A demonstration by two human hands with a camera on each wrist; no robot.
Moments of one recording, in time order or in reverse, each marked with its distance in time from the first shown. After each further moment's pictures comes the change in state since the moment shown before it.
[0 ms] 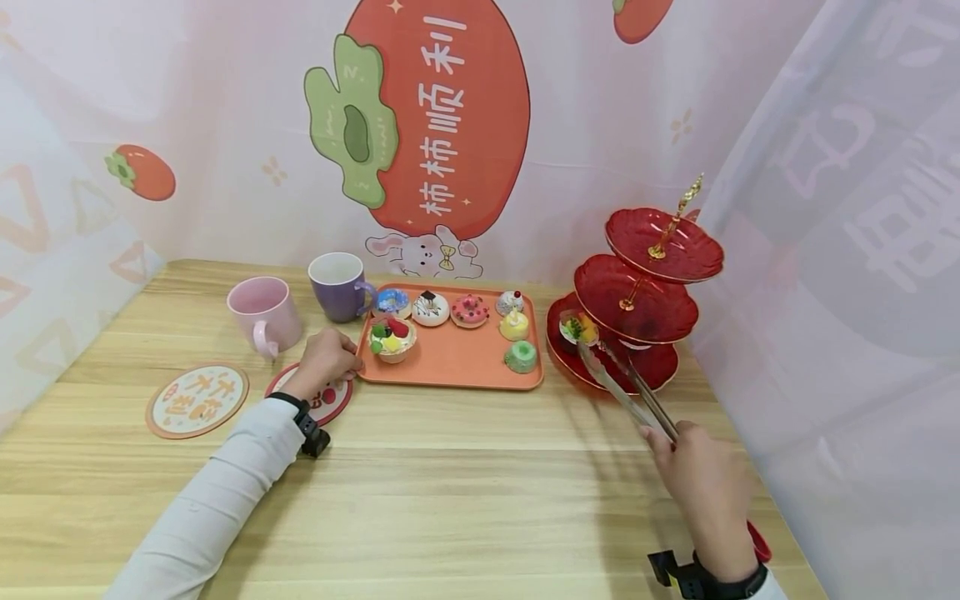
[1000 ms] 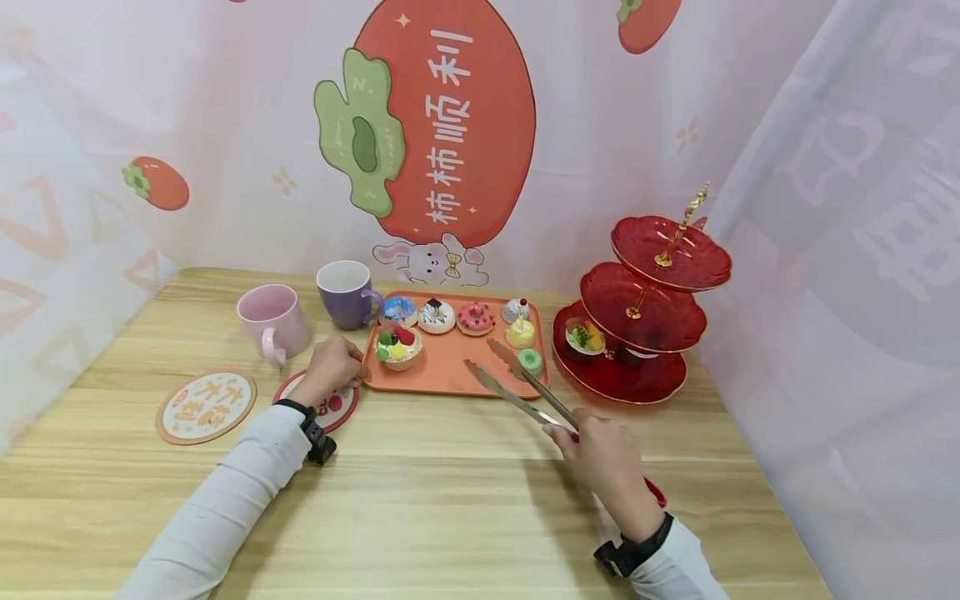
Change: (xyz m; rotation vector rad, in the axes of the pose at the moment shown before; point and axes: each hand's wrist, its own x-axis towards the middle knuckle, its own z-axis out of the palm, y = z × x) left_hand 0.003 -0.003 0.003 -0.015 0.018 -0.020; right_hand 0.021 -0.066 0.069 0.161 0.032 -0.329
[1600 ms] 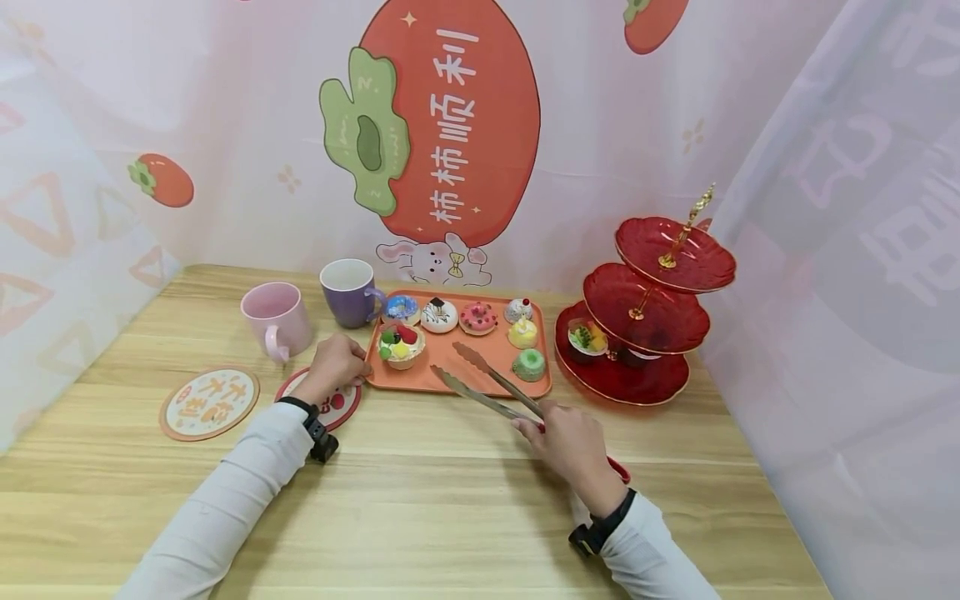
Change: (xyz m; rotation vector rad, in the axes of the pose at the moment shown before) left_hand 0.000 0.000 0.000 0.013 -0.006 0.013; right_hand 0.022 -0.022 0.025 0.035 -0.124 -0.026
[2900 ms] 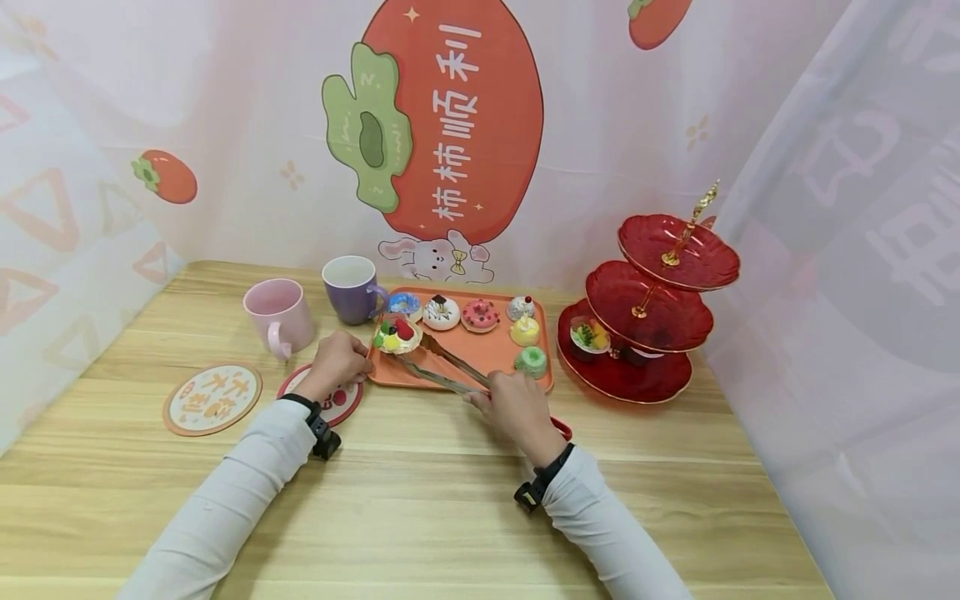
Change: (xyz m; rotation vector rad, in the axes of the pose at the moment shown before) left_hand -0.002 0.000 0.000 0.007 0.026 0.011; right_hand 0.058 -0.047 0.025 0.050 -0.186 0.028
